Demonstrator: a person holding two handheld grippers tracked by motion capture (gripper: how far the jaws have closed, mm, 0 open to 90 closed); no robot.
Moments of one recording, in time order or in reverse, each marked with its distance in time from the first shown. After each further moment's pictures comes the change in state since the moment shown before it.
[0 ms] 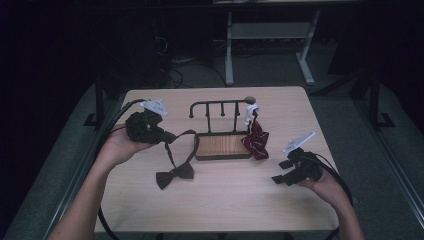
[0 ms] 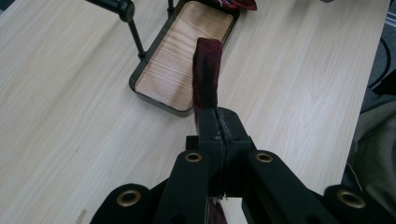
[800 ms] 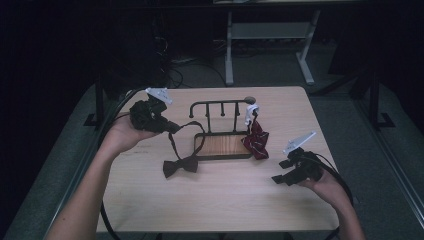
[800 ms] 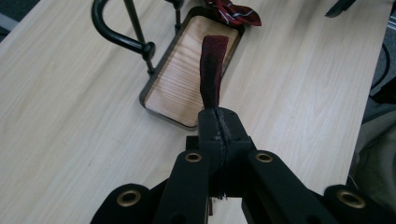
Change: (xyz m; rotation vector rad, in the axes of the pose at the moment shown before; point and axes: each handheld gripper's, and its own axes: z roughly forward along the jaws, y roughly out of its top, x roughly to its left) left arm 0.014 0.027 -0.006 0.008 -0.002 0.006; right arm 0.004 0.002 -0.003 -0.002 -0.012 -0.011
